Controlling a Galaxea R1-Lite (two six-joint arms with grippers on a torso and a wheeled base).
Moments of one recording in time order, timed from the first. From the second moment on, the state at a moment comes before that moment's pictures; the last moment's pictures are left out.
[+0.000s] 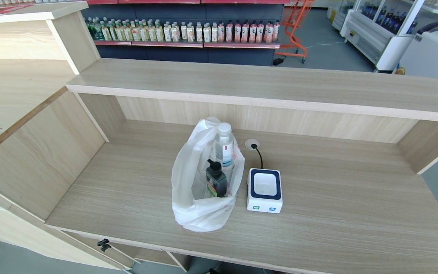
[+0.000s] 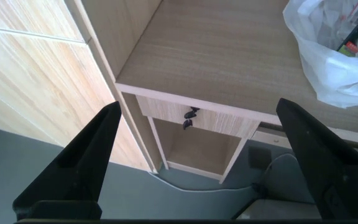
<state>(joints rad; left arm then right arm) 0.00 0.00 0.00 0.05 0.13 0.01 0.00 0.00 0.00 -0.01 -0.02 -0.02</state>
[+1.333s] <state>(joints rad) 0.00 0.00 0.00 0.05 0.13 0.01 0.00 0.00 0.00 -0.01 -0.02 -0.03</state>
